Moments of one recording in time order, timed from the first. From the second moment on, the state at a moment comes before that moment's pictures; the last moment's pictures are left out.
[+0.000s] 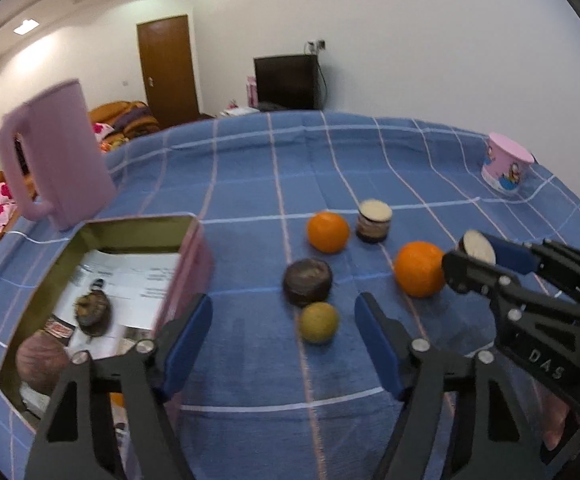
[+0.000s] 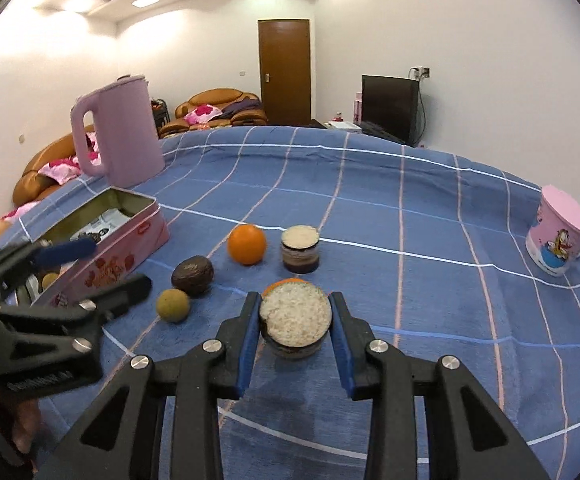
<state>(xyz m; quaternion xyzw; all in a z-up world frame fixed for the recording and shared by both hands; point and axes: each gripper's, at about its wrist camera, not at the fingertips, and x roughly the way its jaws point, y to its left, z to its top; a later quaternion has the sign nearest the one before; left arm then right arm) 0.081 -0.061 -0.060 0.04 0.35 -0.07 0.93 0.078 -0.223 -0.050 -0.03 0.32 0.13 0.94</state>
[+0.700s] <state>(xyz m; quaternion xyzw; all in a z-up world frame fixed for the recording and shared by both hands) 0.107 -0.073 -0.087 0.02 0.43 -0.11 0.90 0.078 -0.220 -0.052 -0.04 0.32 0.14 0.94</state>
